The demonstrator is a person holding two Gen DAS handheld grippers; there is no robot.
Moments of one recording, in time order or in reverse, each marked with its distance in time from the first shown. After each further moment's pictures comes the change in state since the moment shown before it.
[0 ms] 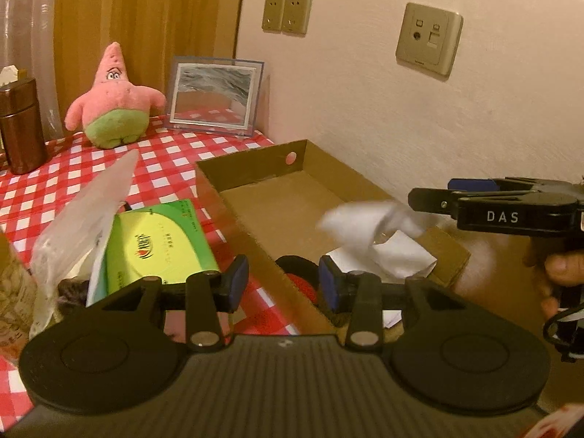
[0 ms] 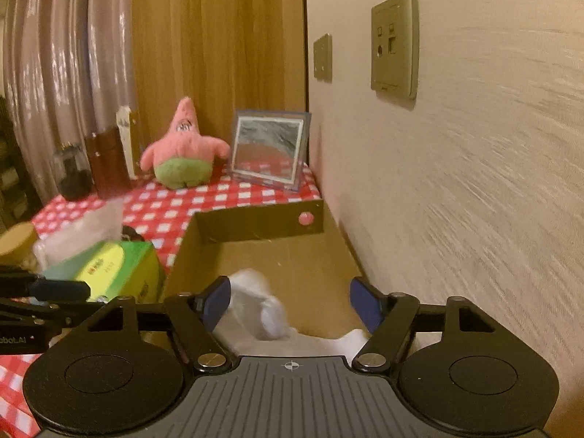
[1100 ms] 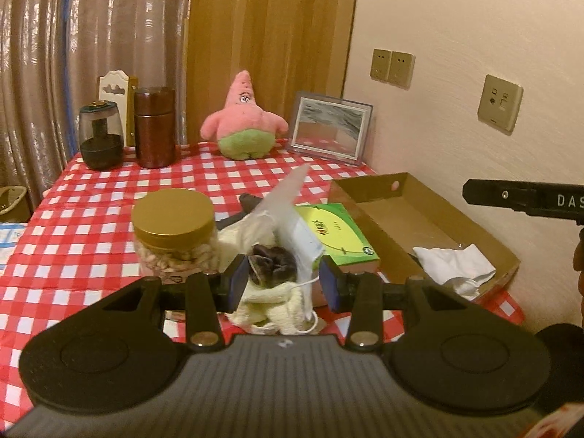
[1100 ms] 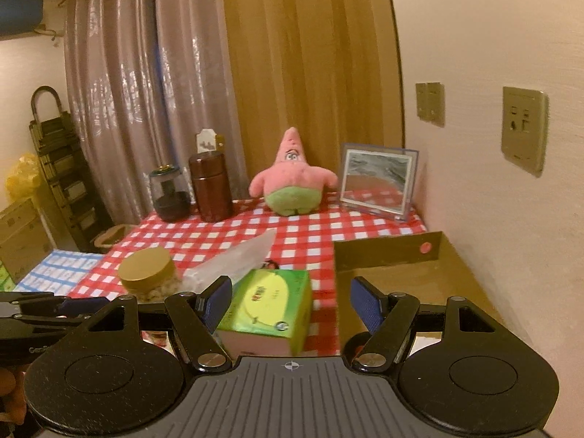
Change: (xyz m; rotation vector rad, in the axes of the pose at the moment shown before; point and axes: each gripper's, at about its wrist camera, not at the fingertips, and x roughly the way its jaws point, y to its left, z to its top) left arm -0.142 0.082 -0.041 -0.115 -0.108 0.246; right arm -0.064 0.133 0.019 -0.028 -0.067 0.211
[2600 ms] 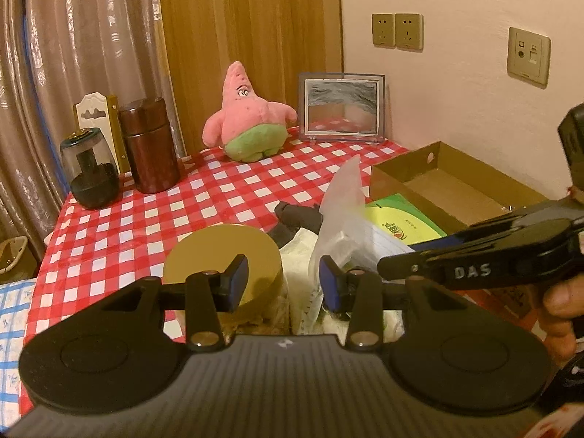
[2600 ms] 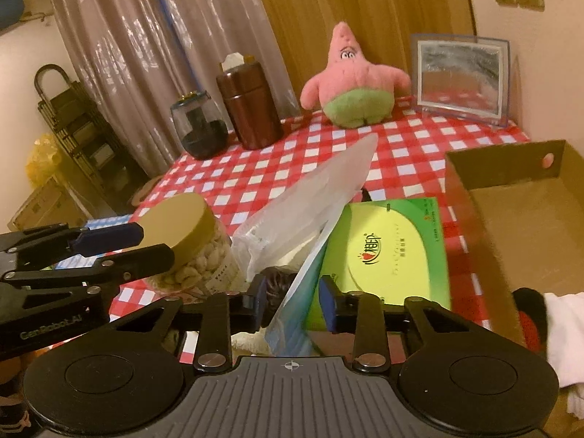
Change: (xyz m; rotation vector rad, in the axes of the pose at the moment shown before) left arm 0.081 0.059 0.032 0.204 0.051 -0.003; right arm 0.166 0.050 -0.025 0.128 0.265 0.153
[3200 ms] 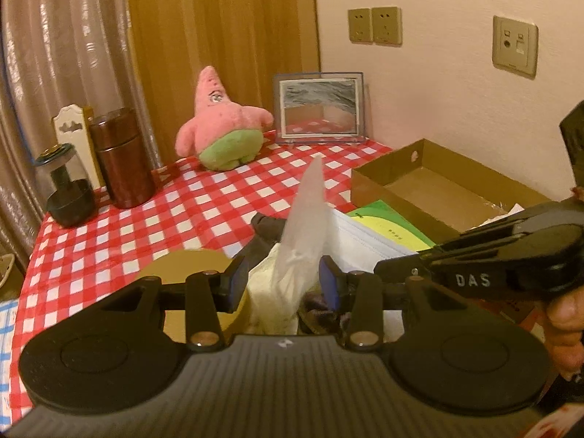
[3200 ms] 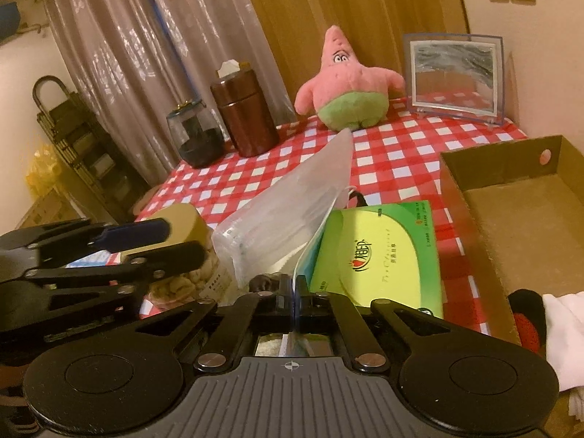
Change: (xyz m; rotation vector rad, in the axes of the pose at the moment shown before) left arm 0.027 -0.020 0.015 0.062 0.002 -0.051; right arm -0.006 -0.009 0.001 0.035 -0.028 0.007
